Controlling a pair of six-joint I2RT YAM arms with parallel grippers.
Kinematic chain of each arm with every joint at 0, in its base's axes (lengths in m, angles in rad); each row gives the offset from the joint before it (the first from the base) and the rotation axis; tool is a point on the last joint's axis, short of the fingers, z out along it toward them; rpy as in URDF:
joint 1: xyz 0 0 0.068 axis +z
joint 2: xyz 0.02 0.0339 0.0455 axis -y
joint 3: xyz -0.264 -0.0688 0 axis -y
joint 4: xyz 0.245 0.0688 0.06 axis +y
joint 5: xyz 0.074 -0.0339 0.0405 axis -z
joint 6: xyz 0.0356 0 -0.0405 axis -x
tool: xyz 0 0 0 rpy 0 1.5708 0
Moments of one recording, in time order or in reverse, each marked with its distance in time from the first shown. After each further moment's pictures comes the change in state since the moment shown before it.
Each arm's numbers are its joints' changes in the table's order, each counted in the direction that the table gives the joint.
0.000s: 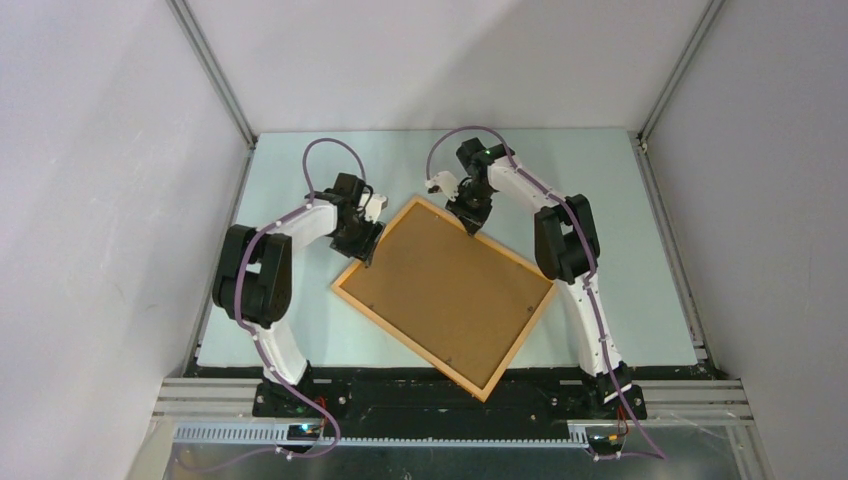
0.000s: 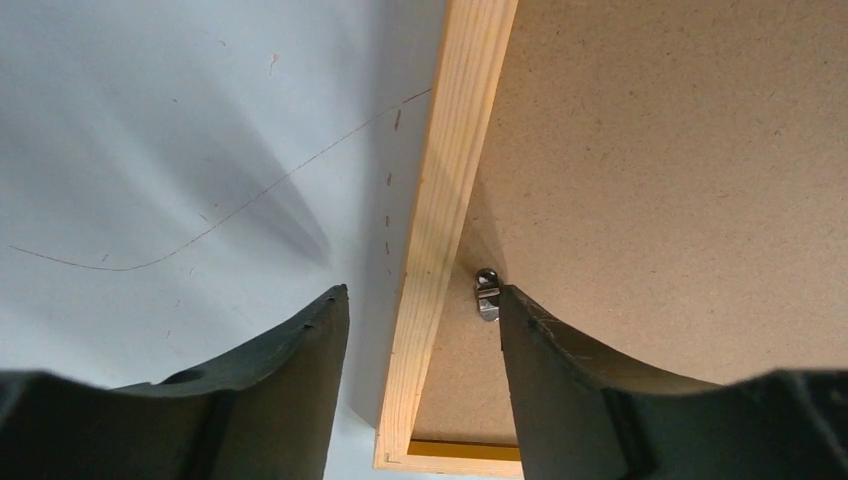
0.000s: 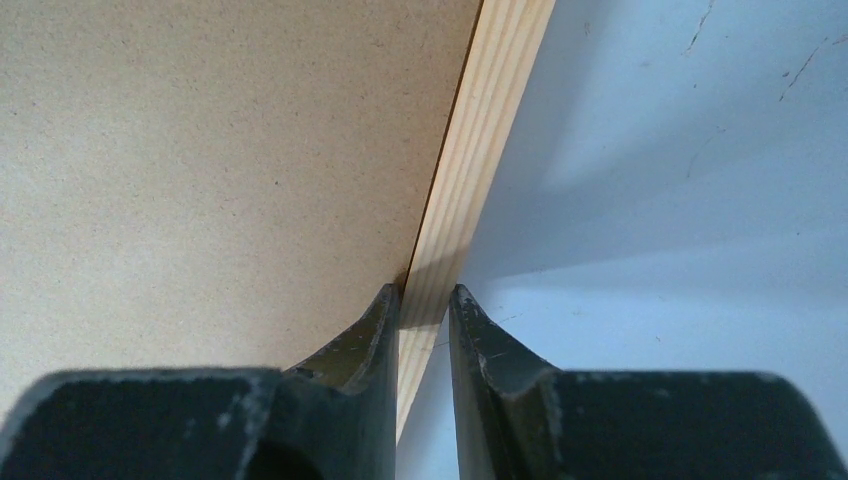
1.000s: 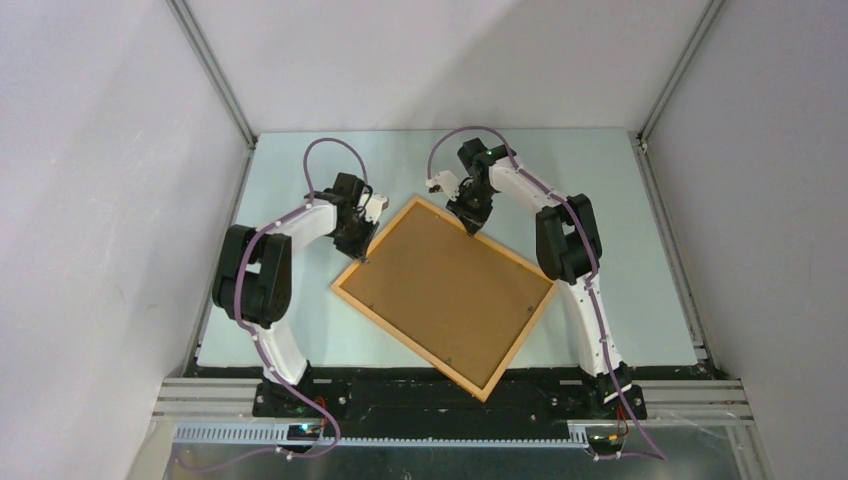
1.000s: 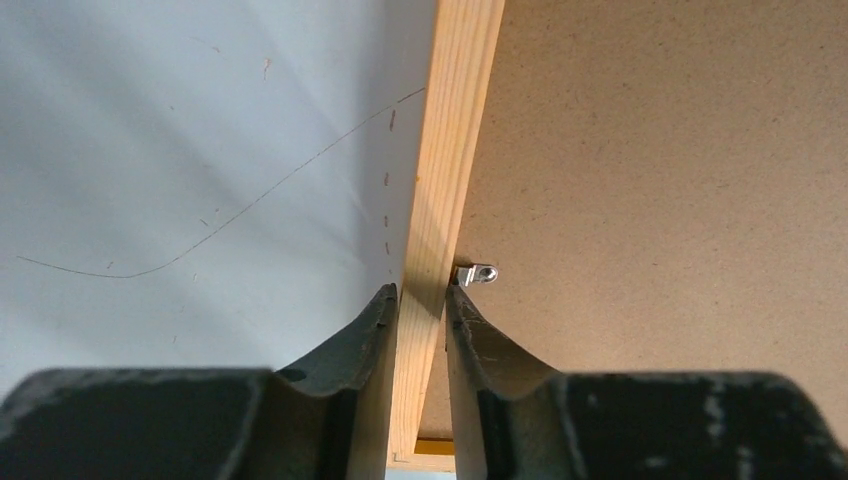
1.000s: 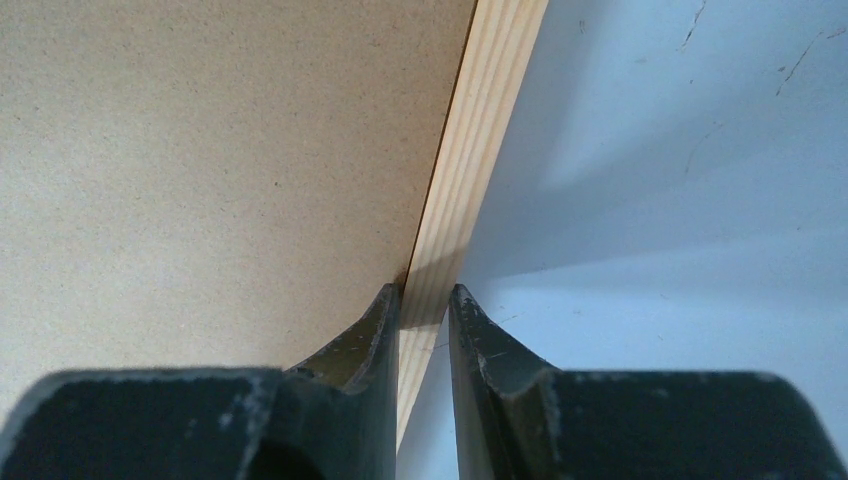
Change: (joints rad) left arm 0.000 0.000 0.000 0.004 0.015 -0.034; right arm -0.005 0.017 -0.032 -0.028 -0.006 -0.012
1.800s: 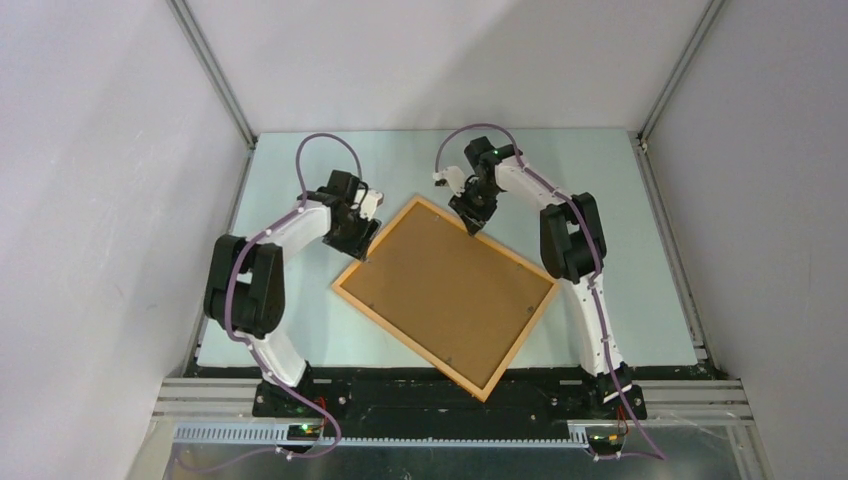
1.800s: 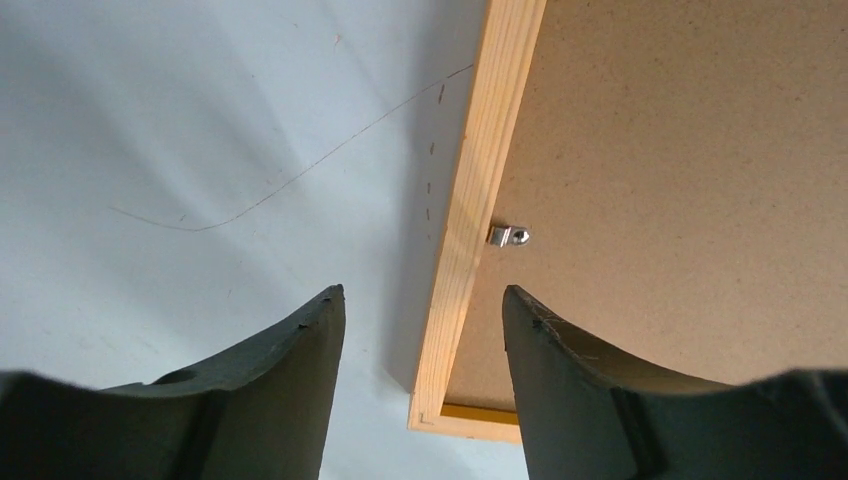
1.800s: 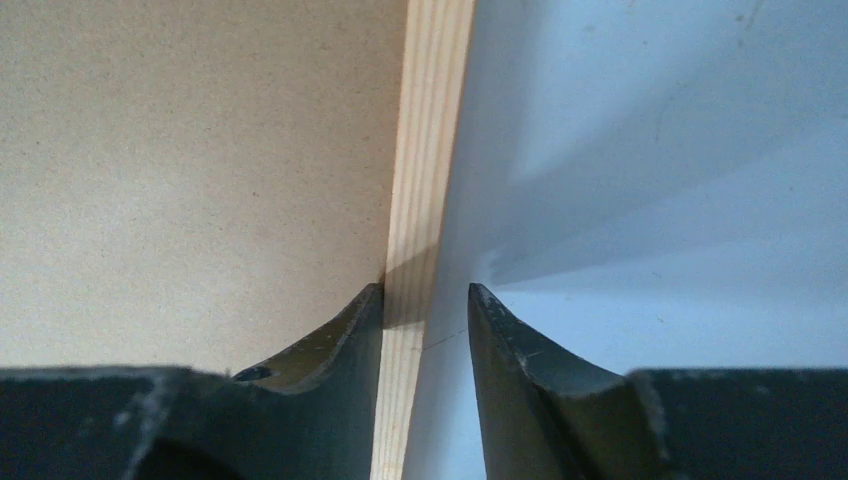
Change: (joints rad) left arm 0.005 0.063 -0.014 0.007 -0.061 -0.009; right arm -0.032 0.013 -0.026 -0.040 -0.019 -0.090
